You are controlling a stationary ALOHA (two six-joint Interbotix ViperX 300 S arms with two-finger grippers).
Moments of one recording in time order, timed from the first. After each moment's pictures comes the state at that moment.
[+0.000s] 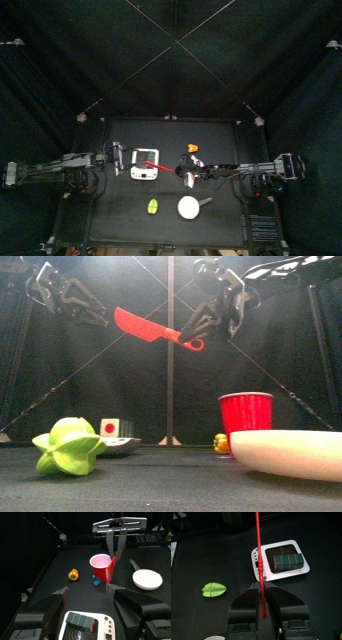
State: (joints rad) left arm 0.24 -0.82 0.94 -0.10 0.13 0.28; right arm -0.06 -0.24 0.65 -0.87 0.07 1.00
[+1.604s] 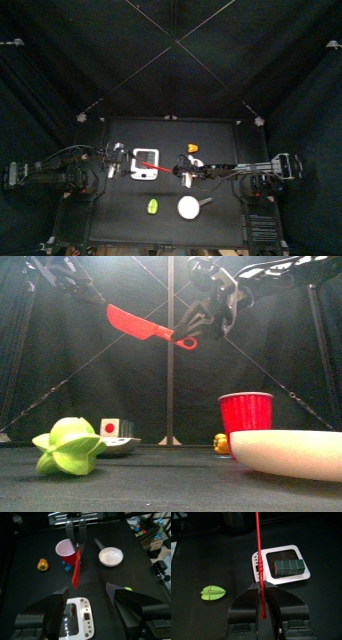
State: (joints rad) left arm 0.32 -0.76 0.67 -0.55 0.68 0.76; right arm -0.06 -0.21 0.61 -0.91 0.06 1.00
